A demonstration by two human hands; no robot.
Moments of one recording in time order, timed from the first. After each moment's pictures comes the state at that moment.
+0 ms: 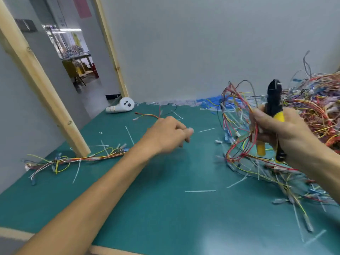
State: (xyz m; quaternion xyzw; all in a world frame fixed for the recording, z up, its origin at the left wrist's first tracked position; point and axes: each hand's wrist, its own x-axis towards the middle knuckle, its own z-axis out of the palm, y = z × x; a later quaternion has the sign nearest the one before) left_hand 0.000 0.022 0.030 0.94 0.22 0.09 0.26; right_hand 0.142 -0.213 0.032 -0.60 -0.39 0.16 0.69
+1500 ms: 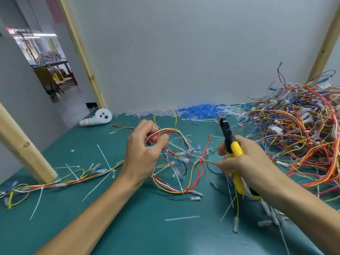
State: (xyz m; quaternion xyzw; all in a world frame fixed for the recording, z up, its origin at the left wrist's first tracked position) left_hand 0.017 0.025 0.000 0.81 0.12 0.41 0.40; right_hand 0.130 -0.197 0.006 -0.77 -0.26 0.16 0.55
